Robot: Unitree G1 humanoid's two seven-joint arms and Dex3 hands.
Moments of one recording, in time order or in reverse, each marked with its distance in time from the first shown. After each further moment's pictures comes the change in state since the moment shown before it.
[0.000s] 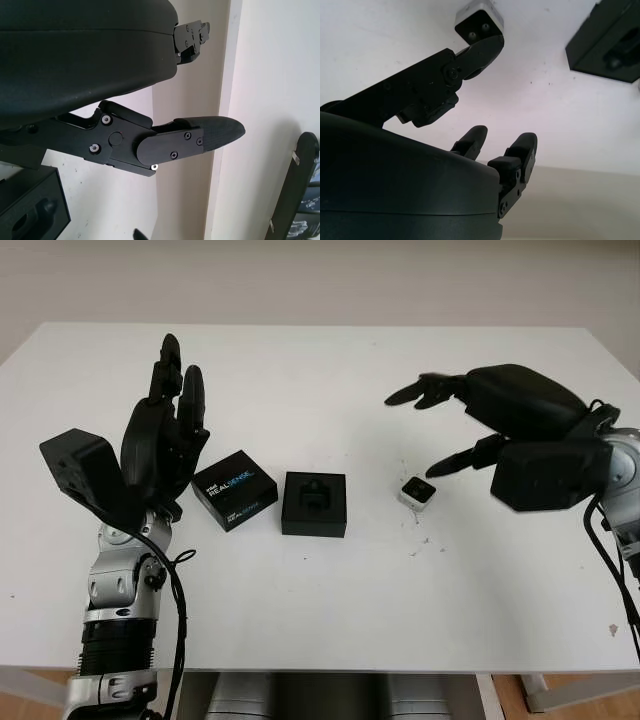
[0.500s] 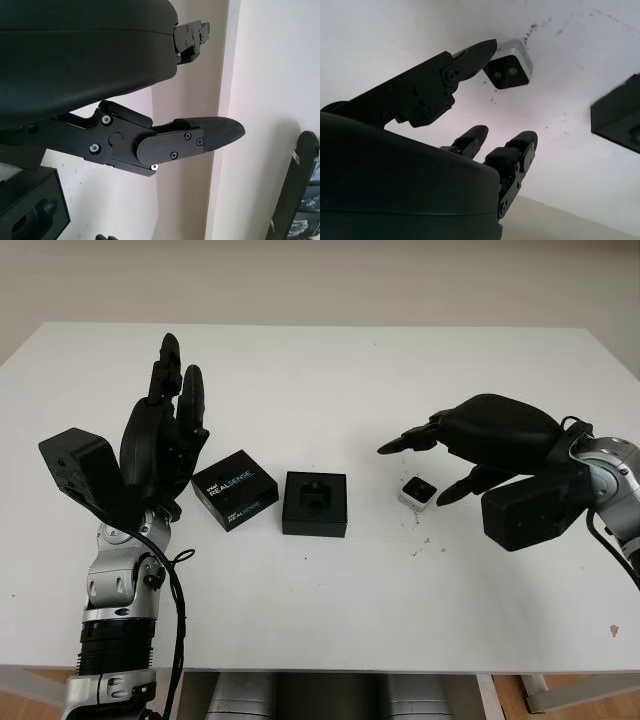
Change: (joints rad) left arm 0.000 0.006 0.000 -0.016 0.000 0.009 -0.002; right arm -0.033 -0.046 0.085 0.112 -0.189 -0.140 -0.075
